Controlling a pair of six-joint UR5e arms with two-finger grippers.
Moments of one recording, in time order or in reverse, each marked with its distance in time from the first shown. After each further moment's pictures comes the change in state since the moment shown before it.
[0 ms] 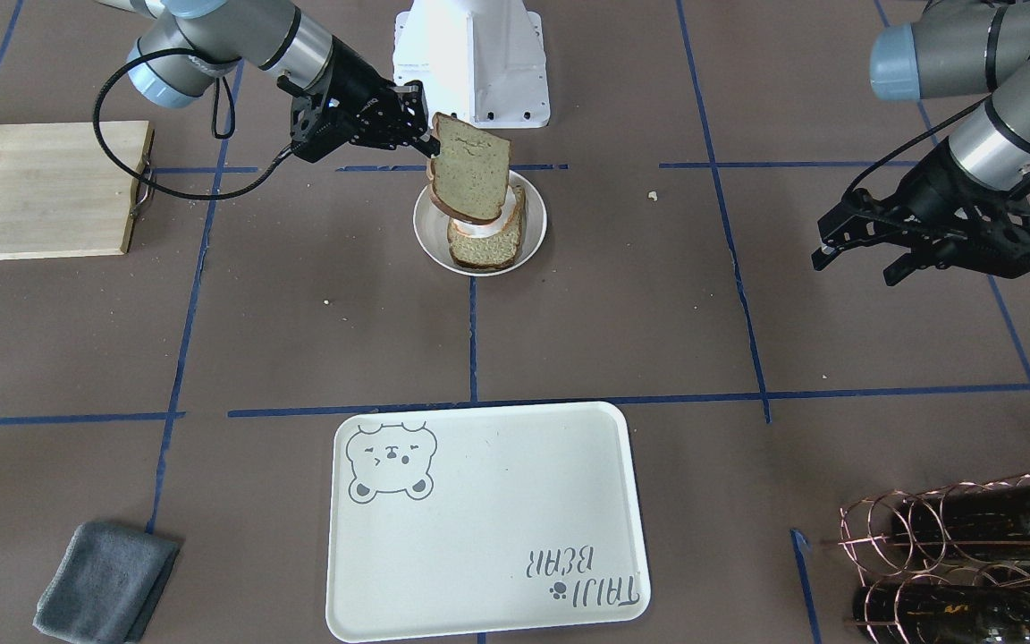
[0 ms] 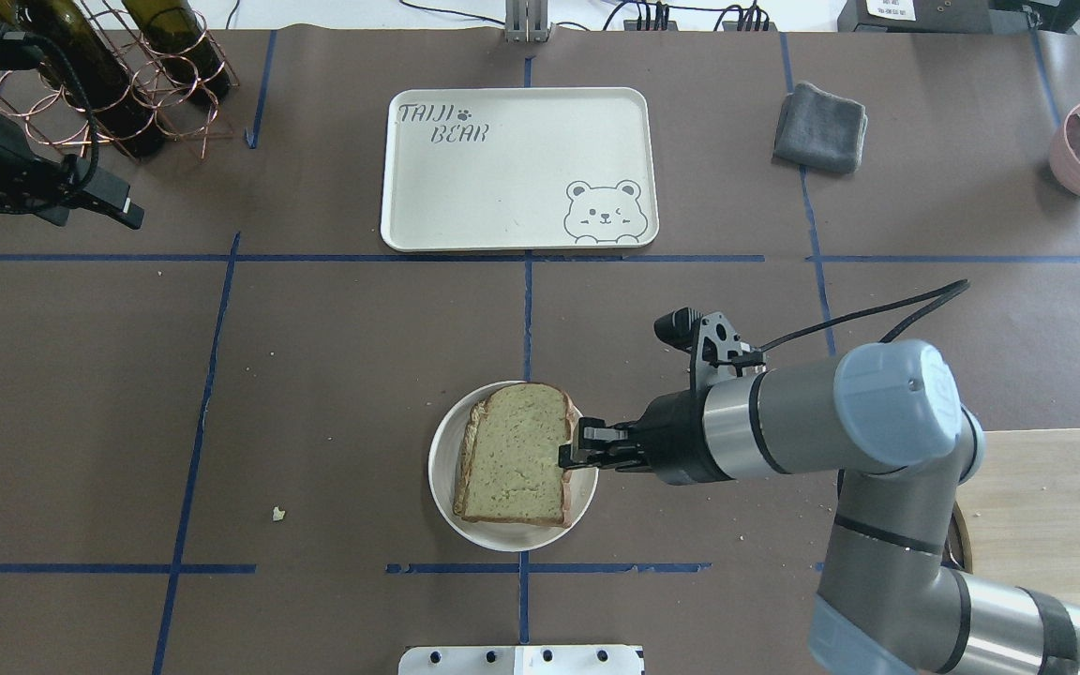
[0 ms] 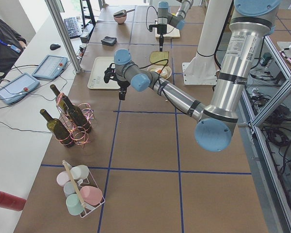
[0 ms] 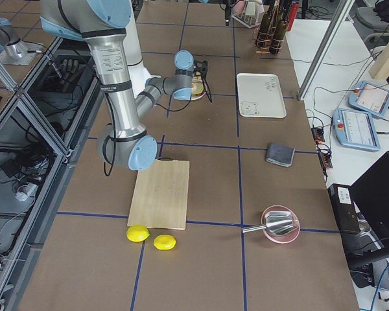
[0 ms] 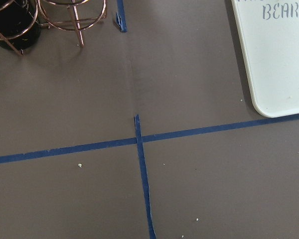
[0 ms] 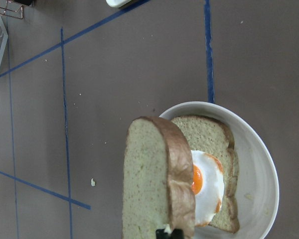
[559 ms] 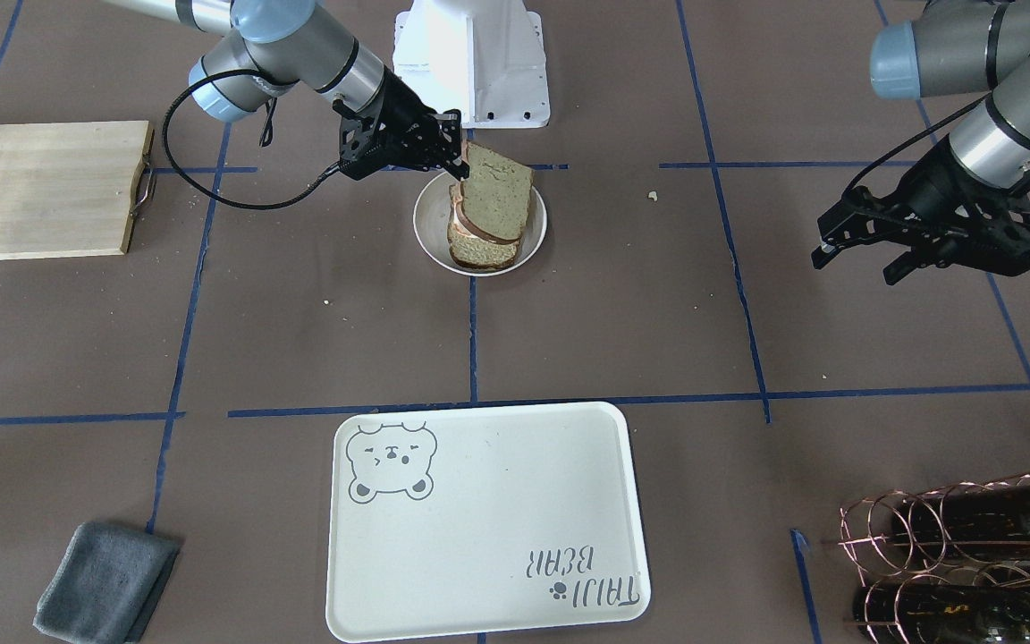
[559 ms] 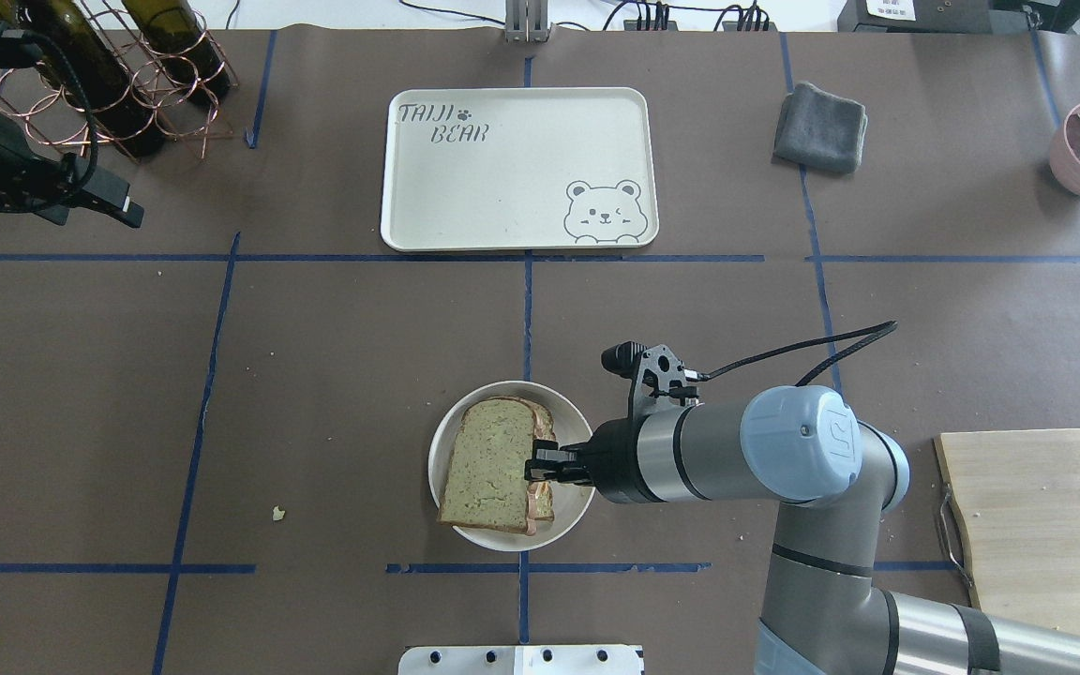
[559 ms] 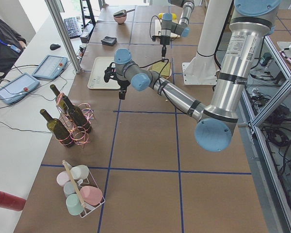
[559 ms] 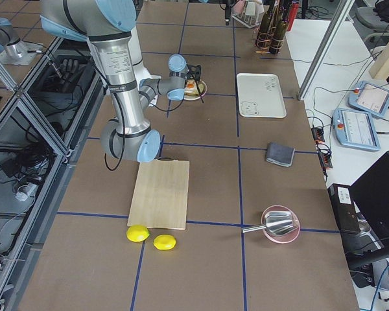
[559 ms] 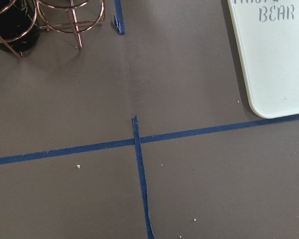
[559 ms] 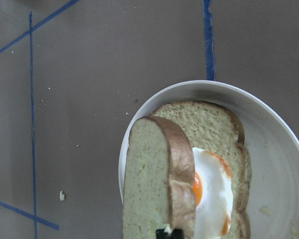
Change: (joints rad) left arm 0.000 0.000 -0.002 0.000 -0.001 -0.001; right arm -0.046 0.065 -0.108 -0.007 -0.079 -0.010
